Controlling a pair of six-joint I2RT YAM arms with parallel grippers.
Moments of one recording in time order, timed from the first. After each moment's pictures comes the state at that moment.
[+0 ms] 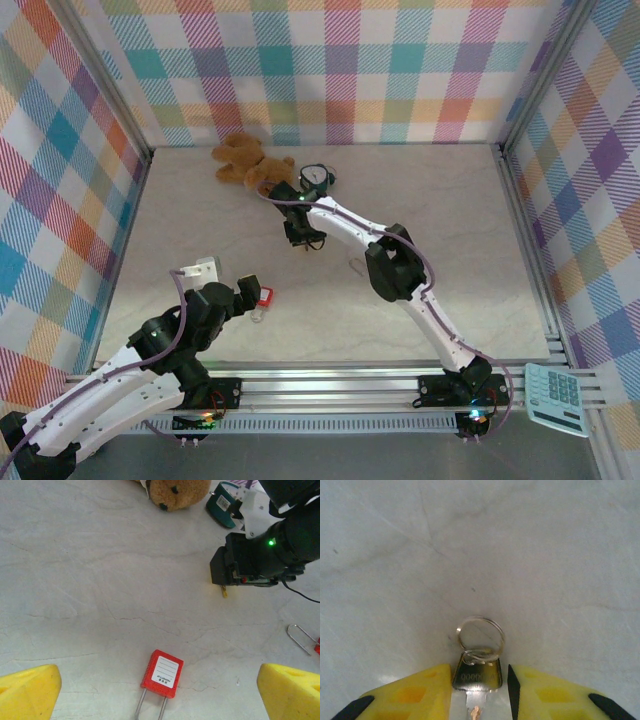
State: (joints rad) left arm -0.83 0.53 0.54 -0.70 -0.59 -0.79; right arm 0.80 2.53 2.27 -1.05 0.20 0.52
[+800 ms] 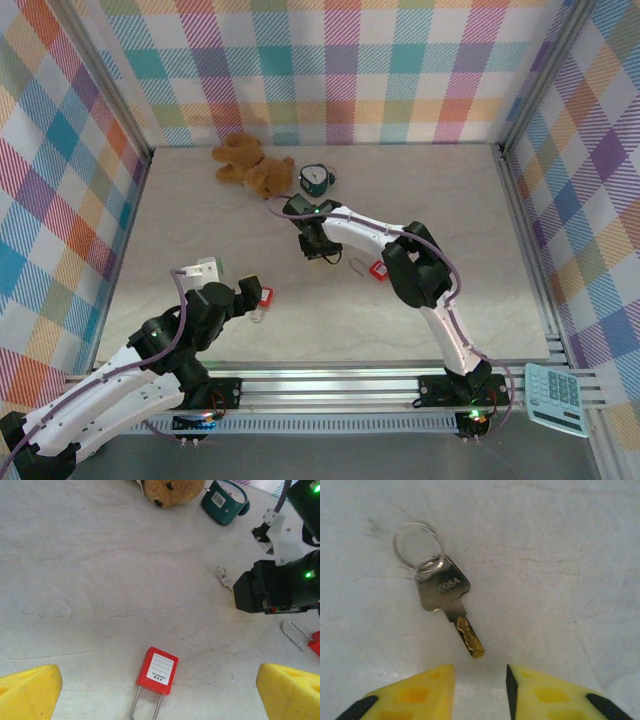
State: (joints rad) left arm -0.83 0.53 0.54 -0.70 -0.57 -0.78; right arm 0.82 2.27 1.85 -0.90 0.21 0.53
